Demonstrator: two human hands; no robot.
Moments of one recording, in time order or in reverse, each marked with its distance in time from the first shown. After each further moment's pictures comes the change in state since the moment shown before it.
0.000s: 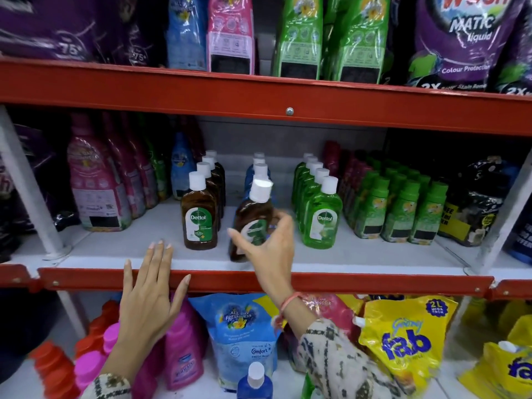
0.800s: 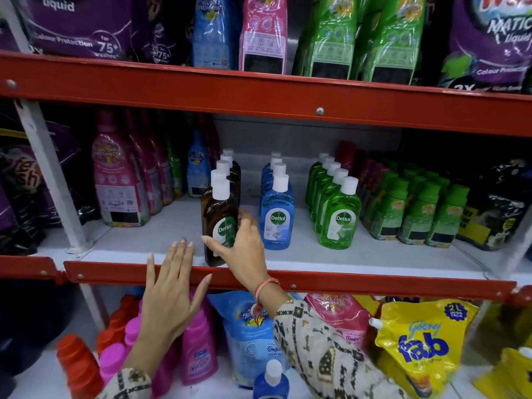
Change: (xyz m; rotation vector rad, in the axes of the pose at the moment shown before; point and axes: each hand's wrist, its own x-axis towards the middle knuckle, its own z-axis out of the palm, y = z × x) left_hand -0.002 -0.008 -0.001 -0.009 -0.027 0.040; right_hand -0.008 -0.022 0.071 -0.163 -0.297 -0.063
